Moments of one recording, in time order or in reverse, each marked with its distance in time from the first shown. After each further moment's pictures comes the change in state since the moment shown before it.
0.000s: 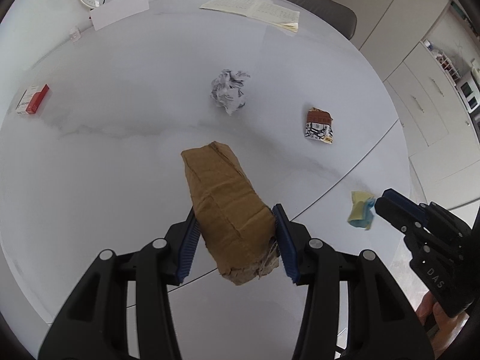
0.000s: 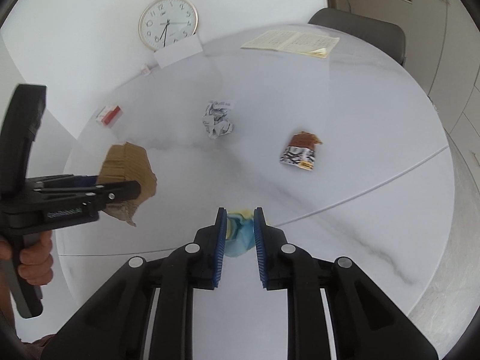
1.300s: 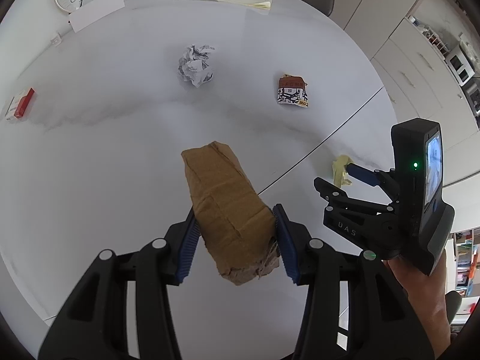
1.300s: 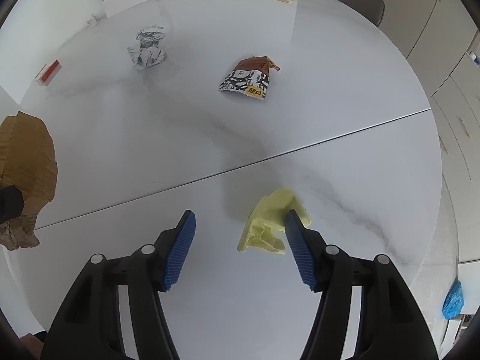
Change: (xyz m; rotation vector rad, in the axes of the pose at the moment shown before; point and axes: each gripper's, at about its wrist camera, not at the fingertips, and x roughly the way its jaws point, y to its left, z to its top) left arm 0.009 -0.031 -0.031 0.079 0.043 -0.019; right arm 0.093 -0.027 -0.032 -0.011 0.191 -0.260
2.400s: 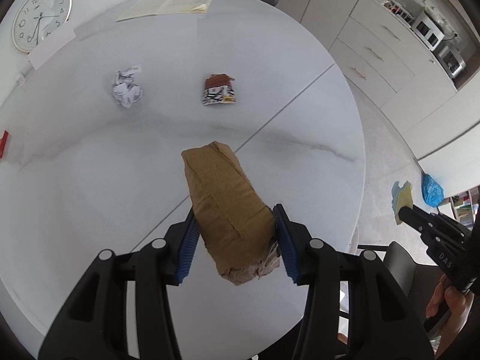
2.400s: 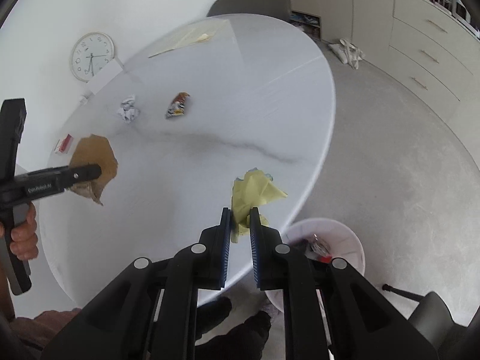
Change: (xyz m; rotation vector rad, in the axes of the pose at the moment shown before) left arm -0.011 -0.088 -0.007 0.175 -0.001 -0.077; right arm -0.138 -0.124 -0.147 0.356 -0.131 0.096
